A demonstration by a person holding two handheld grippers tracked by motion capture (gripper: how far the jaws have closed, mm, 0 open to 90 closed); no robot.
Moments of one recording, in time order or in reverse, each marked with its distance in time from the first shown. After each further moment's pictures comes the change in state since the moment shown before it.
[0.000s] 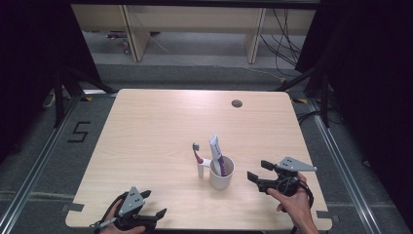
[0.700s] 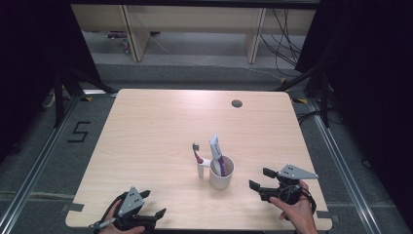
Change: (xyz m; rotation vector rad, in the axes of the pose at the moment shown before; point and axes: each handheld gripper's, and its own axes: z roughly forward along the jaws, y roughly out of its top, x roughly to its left) left arm 0.001 0.000 -0.002 0.009 0.010 0.009; right arm 0.004 -0.018 -0.008 0.039 0.002 0.002
